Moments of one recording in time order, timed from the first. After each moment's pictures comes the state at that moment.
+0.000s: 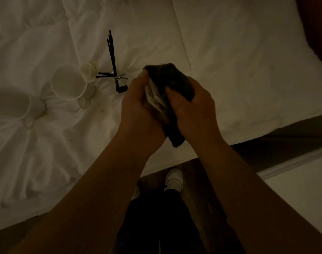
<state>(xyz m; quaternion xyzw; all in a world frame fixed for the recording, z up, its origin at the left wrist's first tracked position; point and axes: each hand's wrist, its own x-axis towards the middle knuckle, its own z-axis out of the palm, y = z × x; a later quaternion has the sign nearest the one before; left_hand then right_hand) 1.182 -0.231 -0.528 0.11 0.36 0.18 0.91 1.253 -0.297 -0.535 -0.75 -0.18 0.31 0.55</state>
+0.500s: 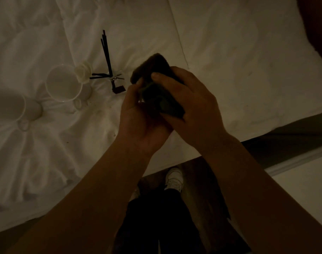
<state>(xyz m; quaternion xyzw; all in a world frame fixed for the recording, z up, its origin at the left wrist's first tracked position) 1.180 -0.233 -0.541 0.02 0.28 0.17 0.94 1.270 -0.312 -0.547 -0.75 -0.54 0.08 0.37</state>
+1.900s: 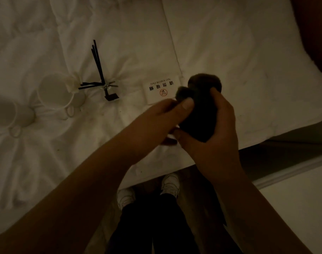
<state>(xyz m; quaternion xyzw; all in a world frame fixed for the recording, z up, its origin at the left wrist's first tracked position) 1.201 -0.233 -0.525 0.57 0.32 -0.09 0.75 1.274 -0.362 -0.538 -0.78 -0.20 0.26 0.53</state>
